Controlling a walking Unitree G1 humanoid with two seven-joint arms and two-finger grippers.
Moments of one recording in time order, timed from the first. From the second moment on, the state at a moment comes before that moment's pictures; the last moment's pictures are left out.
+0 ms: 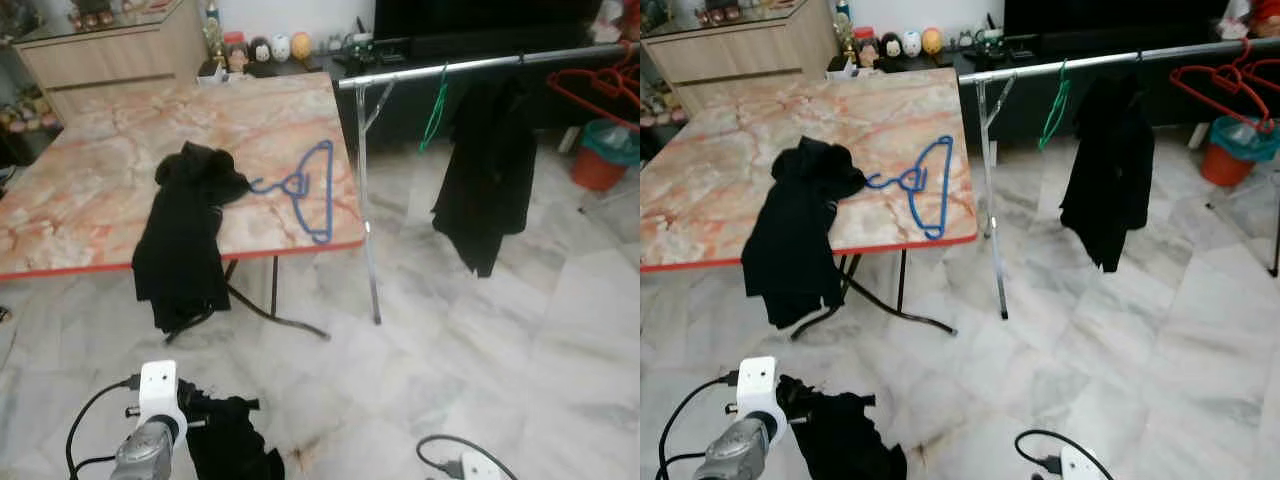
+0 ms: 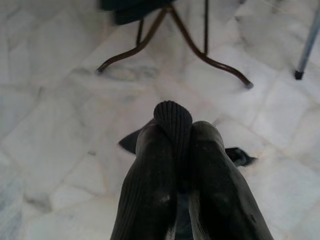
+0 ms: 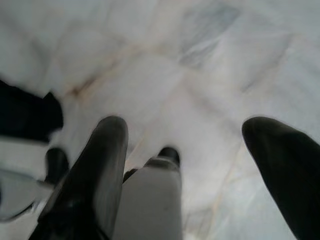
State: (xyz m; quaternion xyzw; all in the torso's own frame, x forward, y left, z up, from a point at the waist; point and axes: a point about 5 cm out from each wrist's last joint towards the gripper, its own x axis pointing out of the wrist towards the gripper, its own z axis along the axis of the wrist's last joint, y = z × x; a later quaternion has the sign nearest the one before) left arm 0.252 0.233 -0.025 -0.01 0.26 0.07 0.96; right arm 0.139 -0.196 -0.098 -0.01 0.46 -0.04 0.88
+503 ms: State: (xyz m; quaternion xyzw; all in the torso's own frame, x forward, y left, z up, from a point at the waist) left arm 0.244 0.244 -0.028 0.00 0.27 0.08 0.96; right arm 0.146 -0.185 -0.097 0.00 0.46 -0.03 0.89
